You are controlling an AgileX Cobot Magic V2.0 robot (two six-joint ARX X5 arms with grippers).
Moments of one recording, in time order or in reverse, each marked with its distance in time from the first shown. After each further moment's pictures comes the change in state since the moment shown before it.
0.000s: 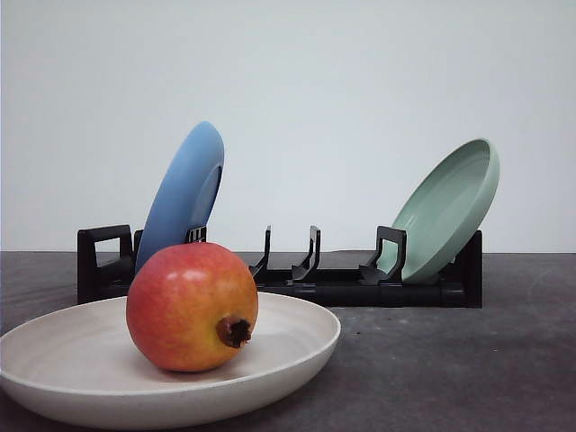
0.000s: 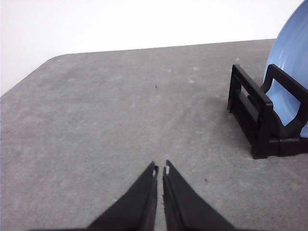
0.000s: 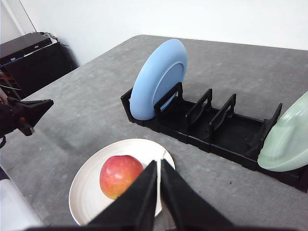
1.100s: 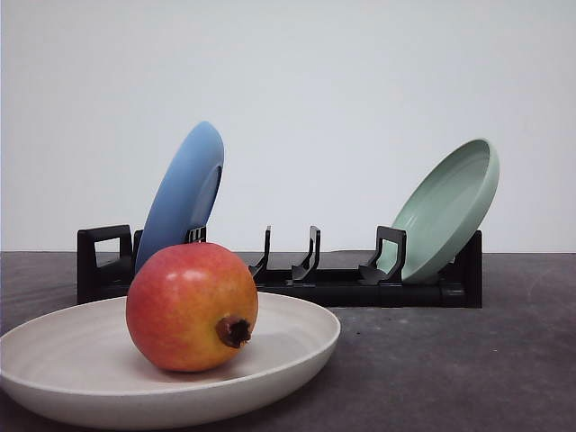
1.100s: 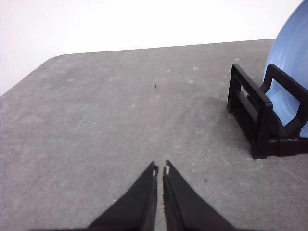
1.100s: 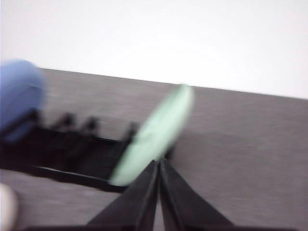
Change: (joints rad) left_arx 0.000 0.000 0.000 0.000 0.001 0.000; right_arx -0.576 -0.139 -0.292 0.288 -0.077 -0.245
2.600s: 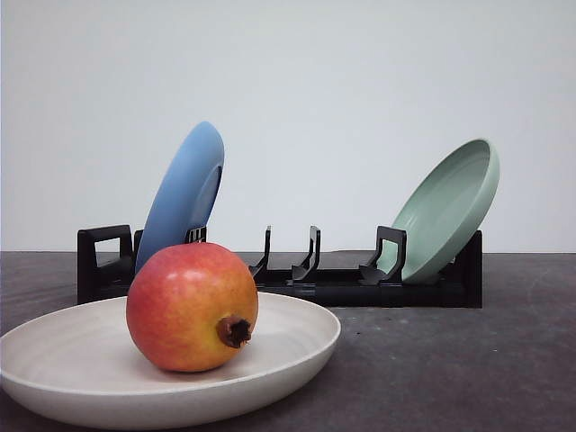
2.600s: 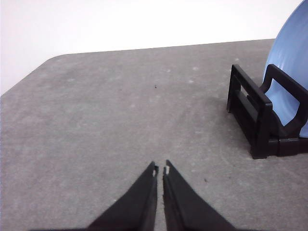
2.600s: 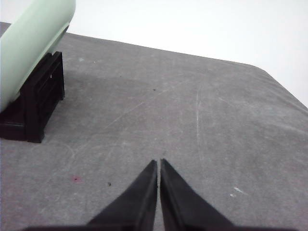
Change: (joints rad) left_arx 0.000 0.000 0.000 0.000 0.001 0.000; right_arx -0.250 -0.255 -0.359 0.069 0.112 -0.136
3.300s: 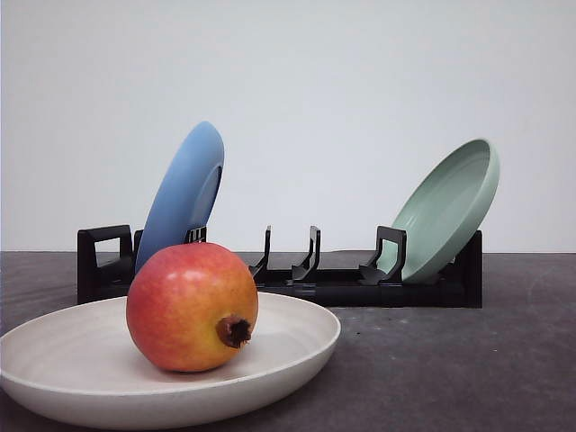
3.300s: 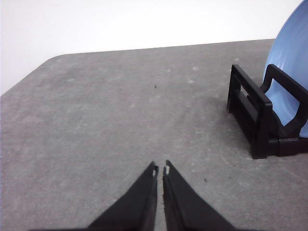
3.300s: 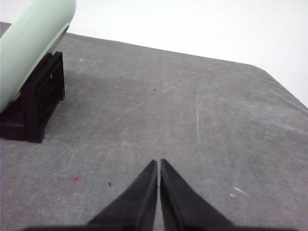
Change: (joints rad) left_arx 0.000 0.000 0.000 0.000 0.000 0.000; right_arx 0.000 0.000 0.000 0.000 0.000 0.000
